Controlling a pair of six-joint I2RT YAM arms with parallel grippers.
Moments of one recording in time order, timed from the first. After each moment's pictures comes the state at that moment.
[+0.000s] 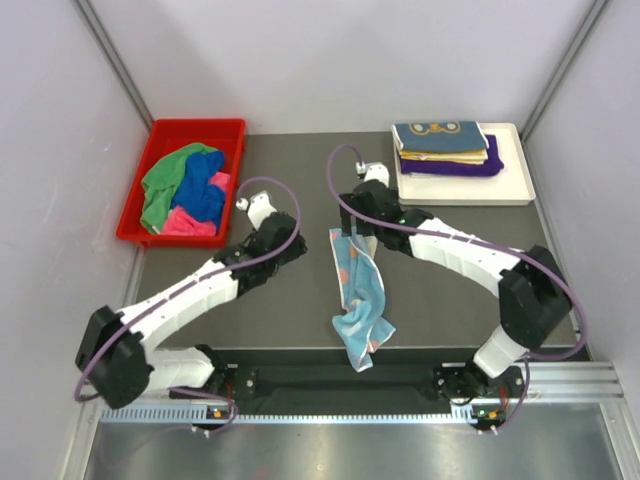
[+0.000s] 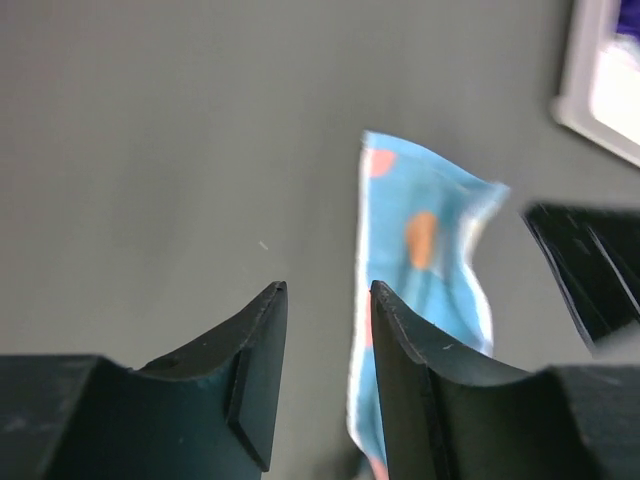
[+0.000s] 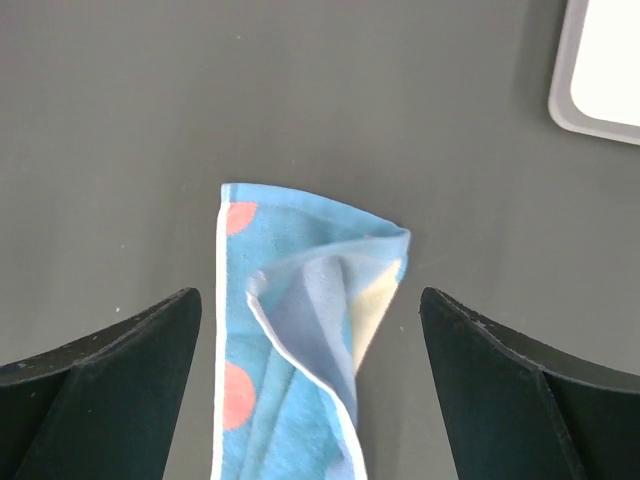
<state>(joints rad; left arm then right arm) -0.77 1.19 0.85 -0.34 -0.48 -0.96 0.73 1.58 1.16 -0.27 0.37 0.39</state>
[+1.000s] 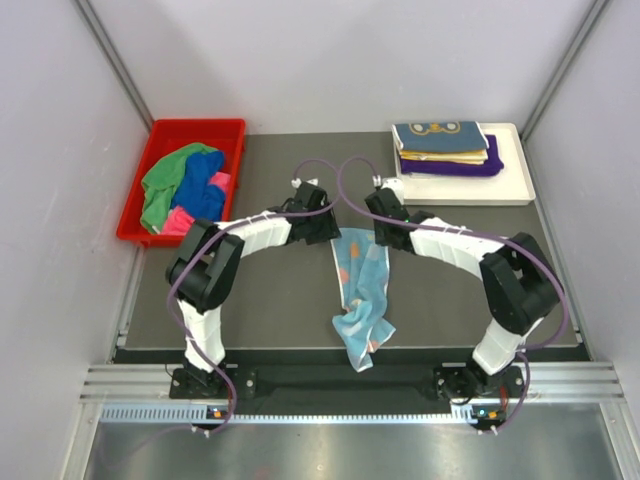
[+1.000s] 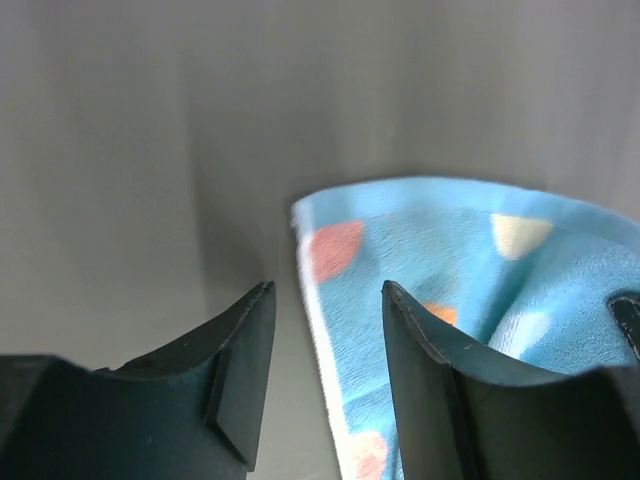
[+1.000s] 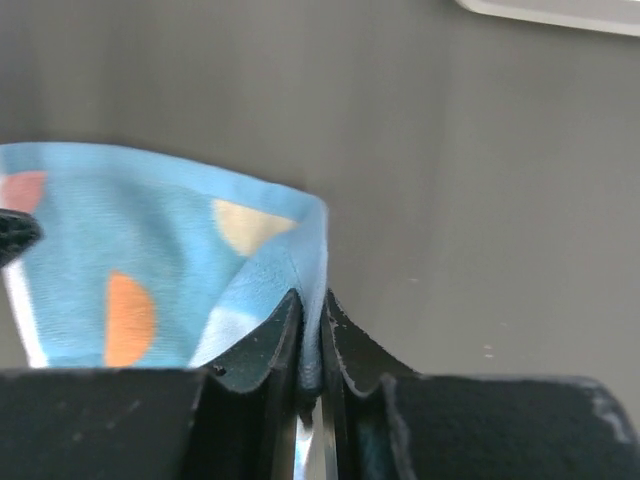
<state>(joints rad) -0.56 1.92 1.20 -0.12 0.04 -0.72 0.63 1.71 1.10 -0.30 0.41 0.39</state>
